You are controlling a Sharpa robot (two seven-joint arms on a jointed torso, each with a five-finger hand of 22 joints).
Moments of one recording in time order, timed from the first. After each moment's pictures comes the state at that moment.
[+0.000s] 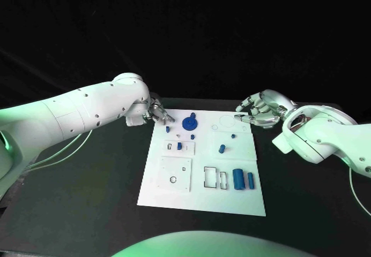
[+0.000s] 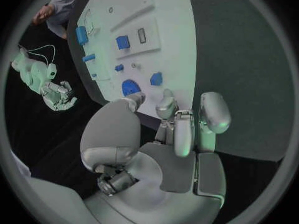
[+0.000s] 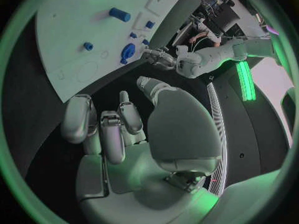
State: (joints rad) left arm 1.32 -0.60 -0.03 1.09 -1.06 0.31 -0.56; left_hand 1.00 -0.14 0.32 0.29 0.28 0.76 0.08 0.62 0.70 1.30 0.00 1.14 1.03 1.46 -0.07 1.57 1.31 0.10 1.38 0.04 1.22 1.18; right arm 1.33 -0.88 -0.14 1.62 -0.93 -0.41 -0.15; right_hand 1.25 -0.22 0.45 0.20 0.28 0.78 0.14 0.39 0.43 1.31 0.06 1.33 1.22 1.47 0.00 1.56 1.31 0.08 1.37 0.10 1.21 1.25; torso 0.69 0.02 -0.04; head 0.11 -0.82
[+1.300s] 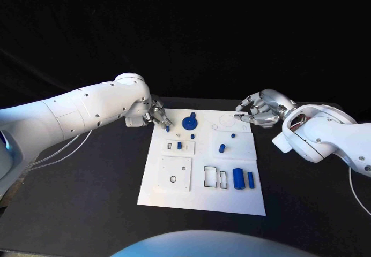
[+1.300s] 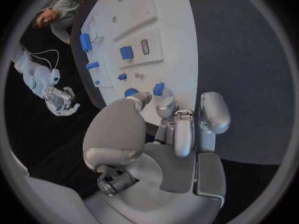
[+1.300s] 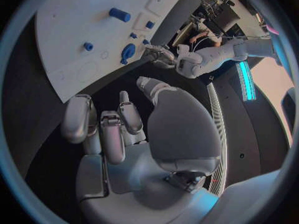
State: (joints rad) left arm 1.32 -0.60 -0.04 1.09 -1.04 0.38 -0.56; left_hand 1.10 -0.10 0.33 0.29 0.37 0.81 0.06 0.66 0.71 1.30 -0.01 1.14 1.03 1.46 -0.07 1.57 1.31 0.10 1.39 0.04 1.22 1.20; right arm 1.33 -0.87 -0.14 1.62 -0.93 -0.41 -0.15; right_hand 1.25 -0.22 0.45 0.20 0.28 0.78 0.14 0.39 0.43 1.31 0.06 1.33 1.22 1.47 0.00 1.56 1.31 0.08 1.37 0.10 1.21 1.25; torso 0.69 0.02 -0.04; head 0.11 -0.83
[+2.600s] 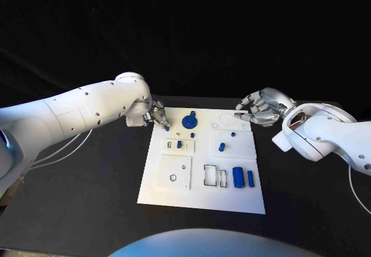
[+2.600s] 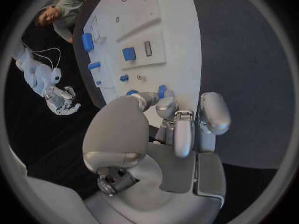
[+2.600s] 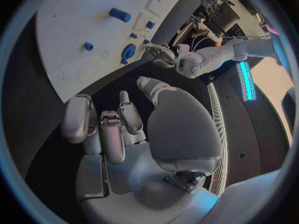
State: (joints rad) left arm 1.32 -0.59 -0.04 1.09 -1.01 0.38 -0.56; left_hand 1.25 -0.12 0.58 0.23 0.38 0.77 0.05 0.74 0.76 1.30 -0.02 1.14 1.02 1.47 -0.08 1.57 1.31 0.10 1.39 0.04 1.22 1.22; right arm 1.33 -0.87 -0.14 1.61 -0.93 -0.41 -0.16; right_hand 1.25 -0.22 0.45 0.20 0.28 0.78 0.14 0.39 0.44 1.31 0.06 1.33 1.22 1.47 0.00 1.56 1.31 0.08 1.37 0.10 1.21 1.25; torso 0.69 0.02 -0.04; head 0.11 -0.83
